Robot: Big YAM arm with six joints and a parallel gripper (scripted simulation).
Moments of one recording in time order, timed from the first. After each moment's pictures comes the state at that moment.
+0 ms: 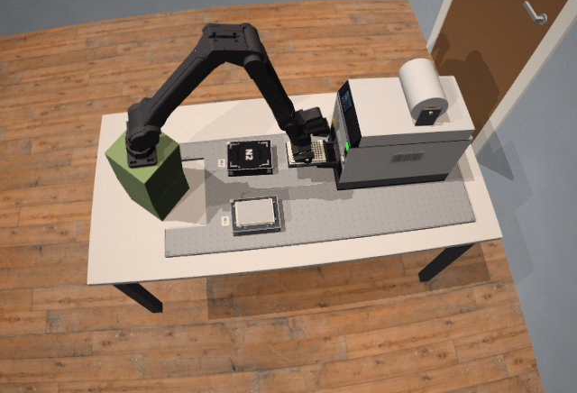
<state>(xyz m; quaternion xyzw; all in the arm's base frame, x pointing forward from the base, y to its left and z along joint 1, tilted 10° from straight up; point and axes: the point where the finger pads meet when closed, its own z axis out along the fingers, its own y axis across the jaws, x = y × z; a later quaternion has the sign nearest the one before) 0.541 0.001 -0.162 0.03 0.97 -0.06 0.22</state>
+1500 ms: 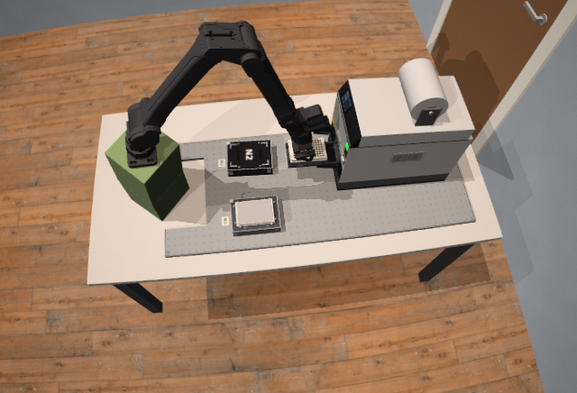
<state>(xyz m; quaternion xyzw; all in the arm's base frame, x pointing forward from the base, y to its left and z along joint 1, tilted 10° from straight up) 0.544 0.003 -0.151 0.04 0.97 -0.06 0.23</state>
